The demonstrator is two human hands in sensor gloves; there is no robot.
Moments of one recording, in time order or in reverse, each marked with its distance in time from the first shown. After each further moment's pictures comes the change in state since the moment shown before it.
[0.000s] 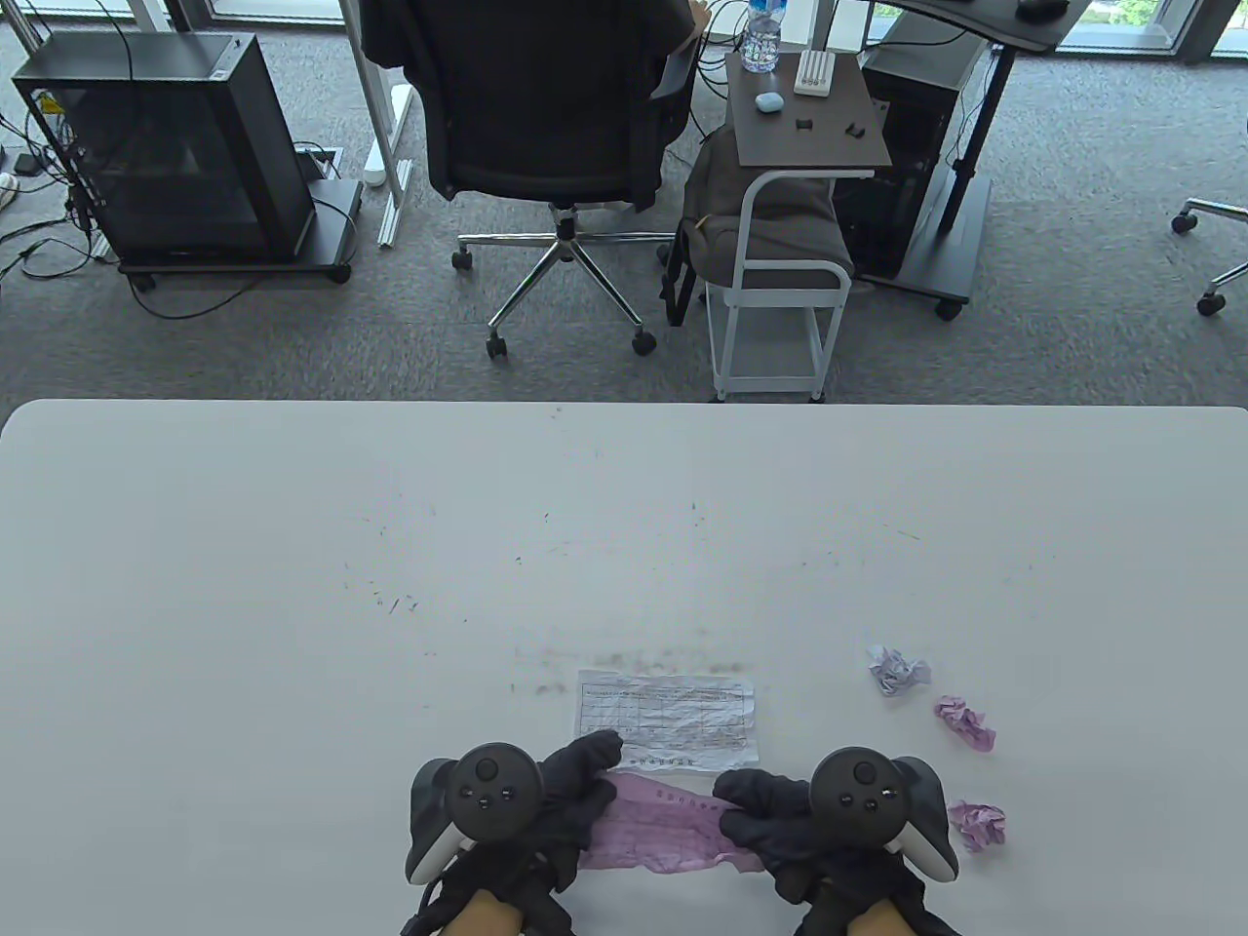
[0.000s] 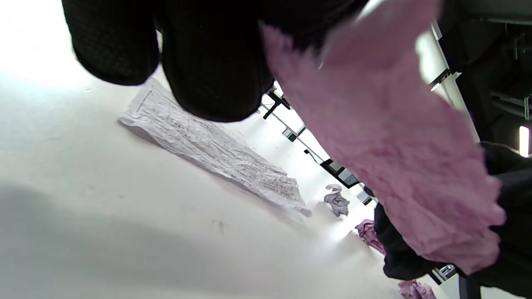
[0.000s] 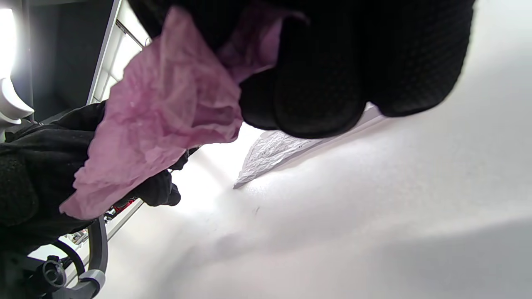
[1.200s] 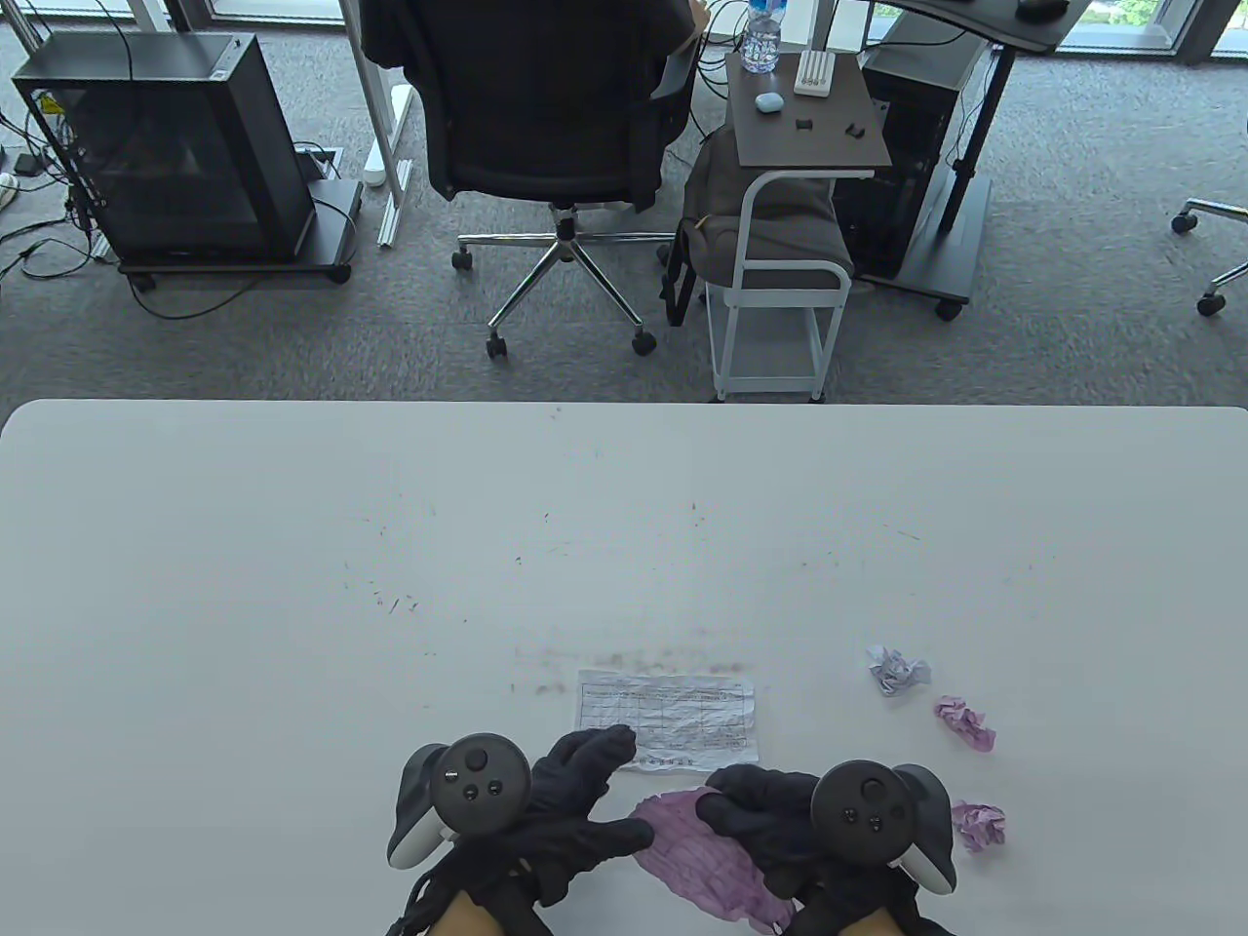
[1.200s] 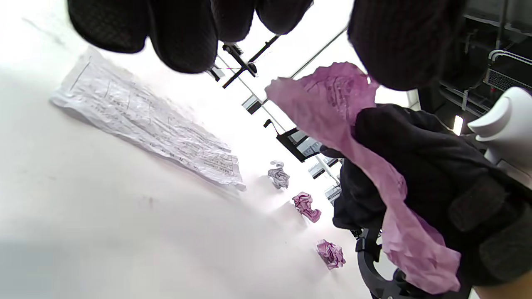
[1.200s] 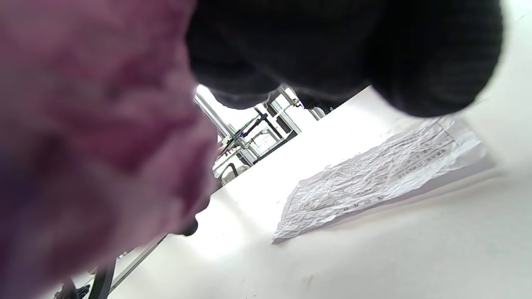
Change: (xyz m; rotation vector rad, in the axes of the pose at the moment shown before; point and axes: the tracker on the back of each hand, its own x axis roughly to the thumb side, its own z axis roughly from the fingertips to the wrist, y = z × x) left_hand 0.021 0.018 0.008 -0.120 -0.166 0.118; right_hand 0.030 -0.012 0.007 -0.158 -0.121 -0.009
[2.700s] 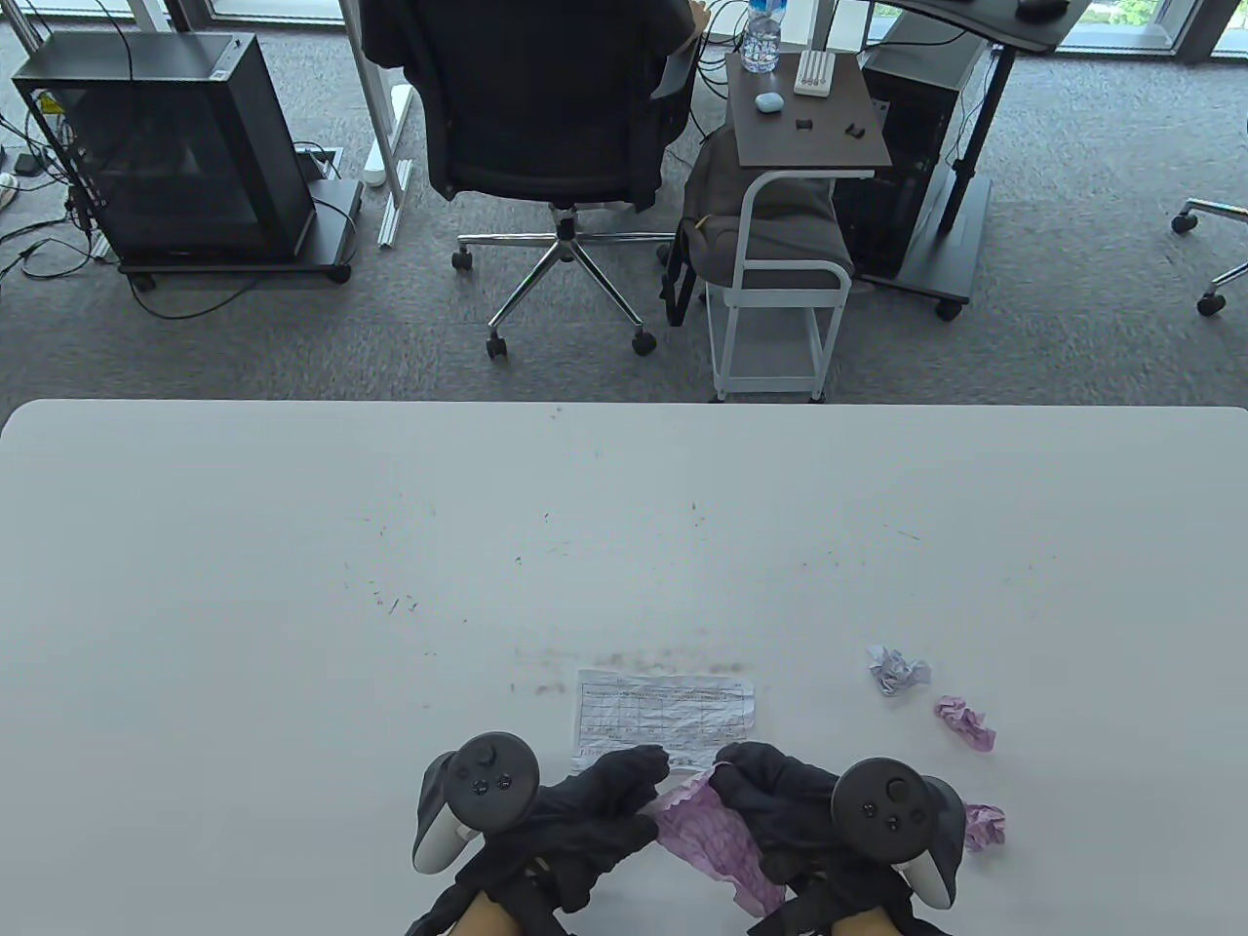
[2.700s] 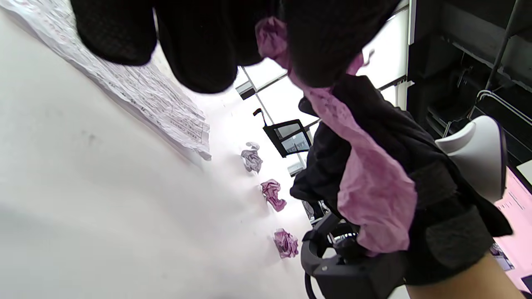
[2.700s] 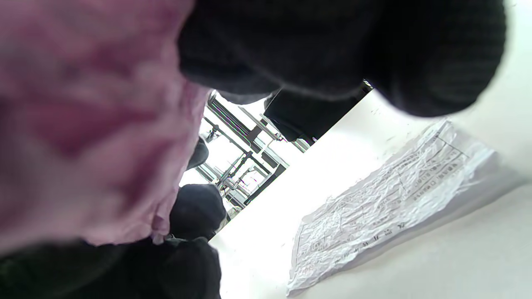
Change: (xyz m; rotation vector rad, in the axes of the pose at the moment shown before) left_hand -0.003 -0.018 -0.007 -0.049 -0.007 0.240; right_hand -0.007 -0.005 0.003 -0.171 0.095 -0.093
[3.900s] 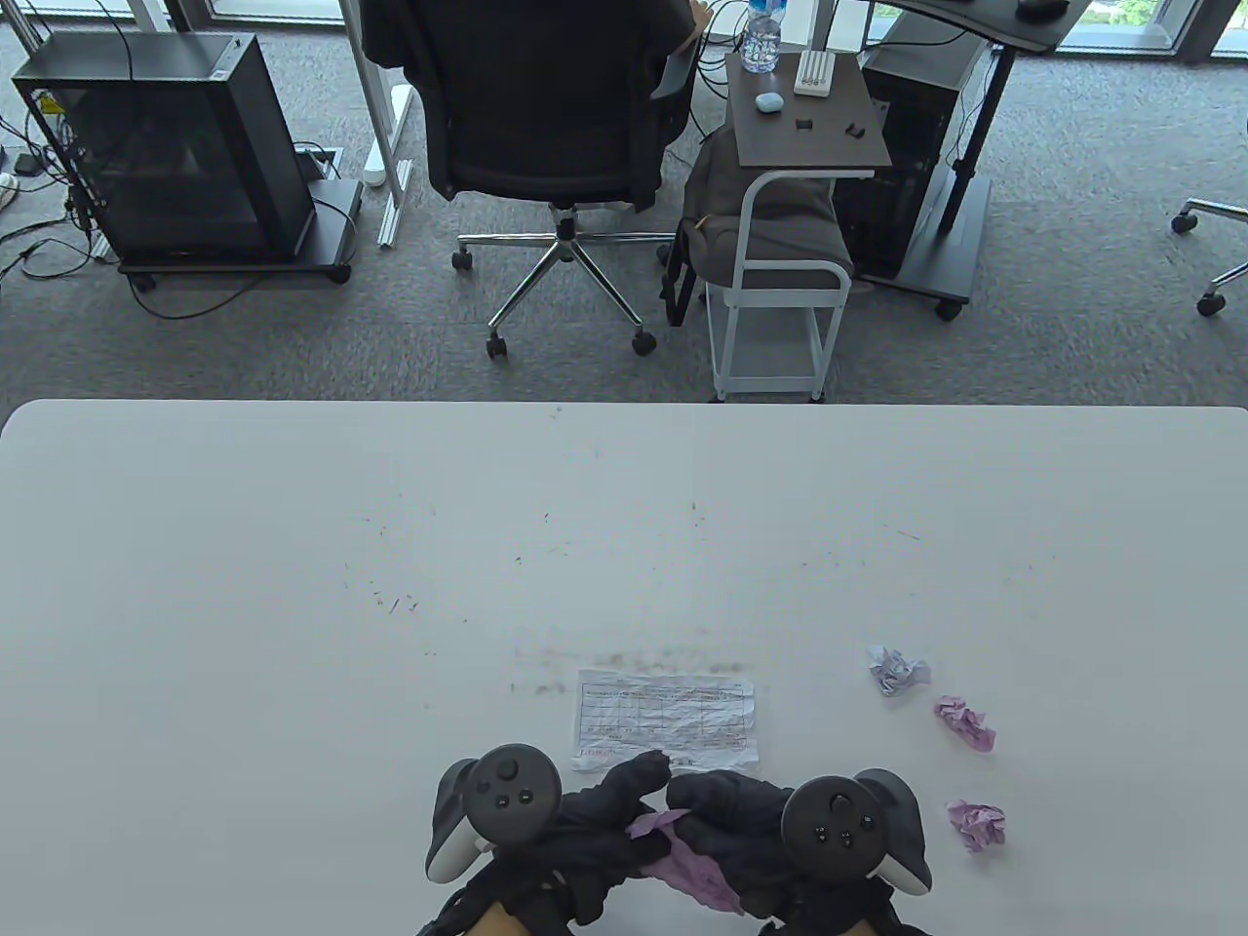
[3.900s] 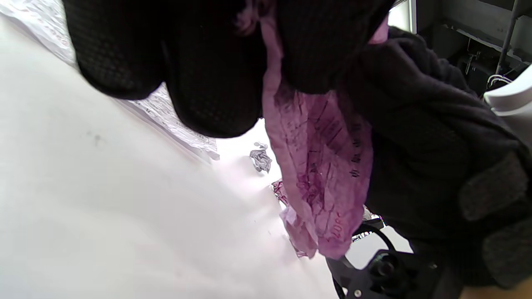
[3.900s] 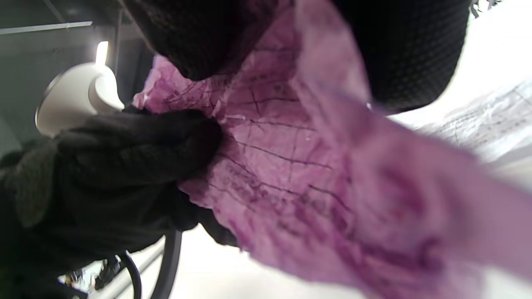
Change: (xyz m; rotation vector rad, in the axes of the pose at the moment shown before) left_hand 0.003 -0.009 -0.003 0.042 0.039 -0.051; right_hand 0.021 0.018 0.000 0.220 -0.150 0.017
